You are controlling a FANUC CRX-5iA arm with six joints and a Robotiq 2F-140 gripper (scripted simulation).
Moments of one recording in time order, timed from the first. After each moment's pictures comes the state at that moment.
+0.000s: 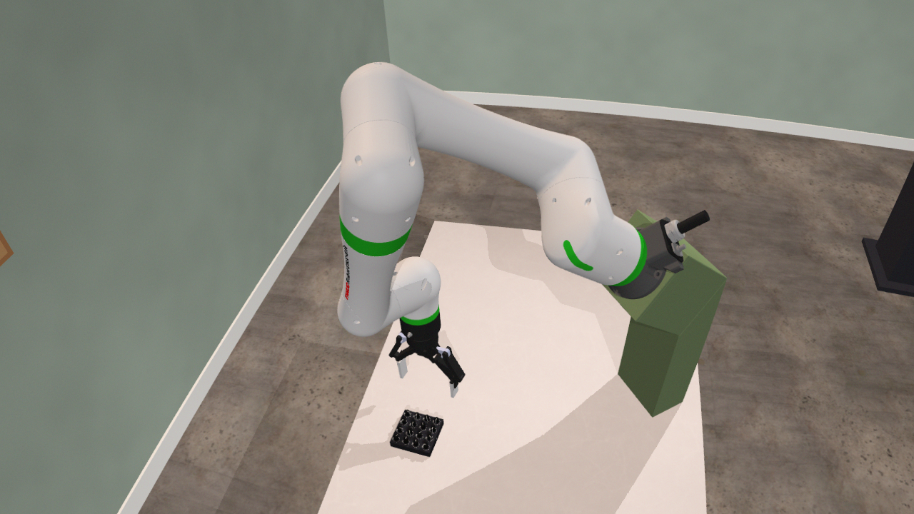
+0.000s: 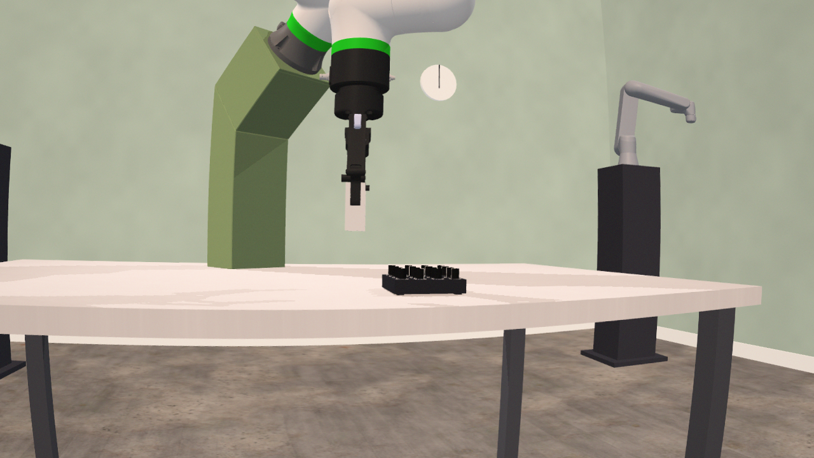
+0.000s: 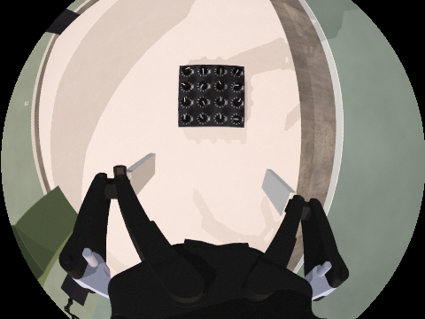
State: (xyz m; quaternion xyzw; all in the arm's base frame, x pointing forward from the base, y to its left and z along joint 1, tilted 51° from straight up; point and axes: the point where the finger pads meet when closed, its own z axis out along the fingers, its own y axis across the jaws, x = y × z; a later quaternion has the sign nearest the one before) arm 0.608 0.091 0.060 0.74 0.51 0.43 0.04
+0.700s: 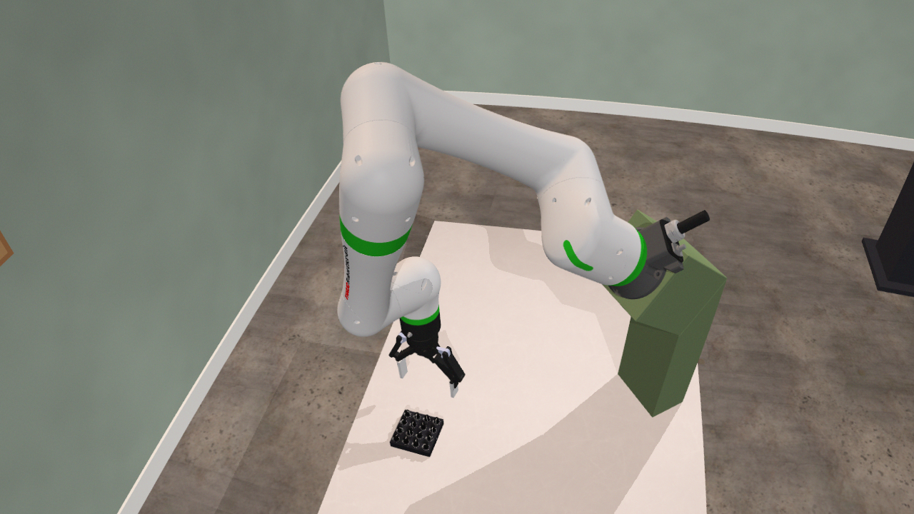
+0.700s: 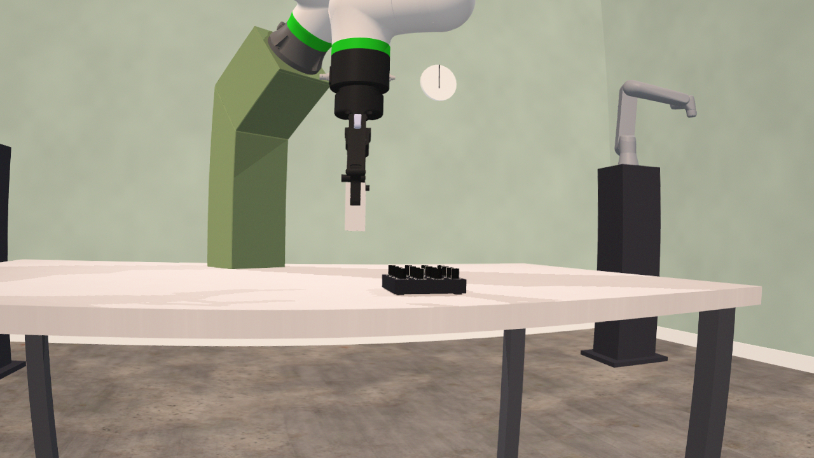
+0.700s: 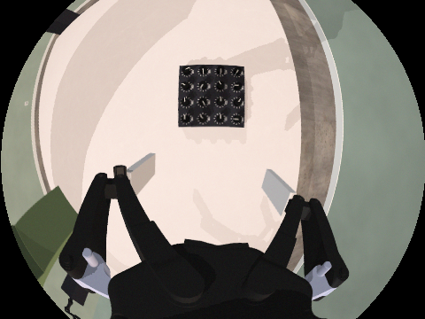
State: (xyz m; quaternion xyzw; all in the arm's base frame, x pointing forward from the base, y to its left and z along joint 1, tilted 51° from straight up) arm 0.608 0.091 0.060 0.74 0.51 0.43 0.04
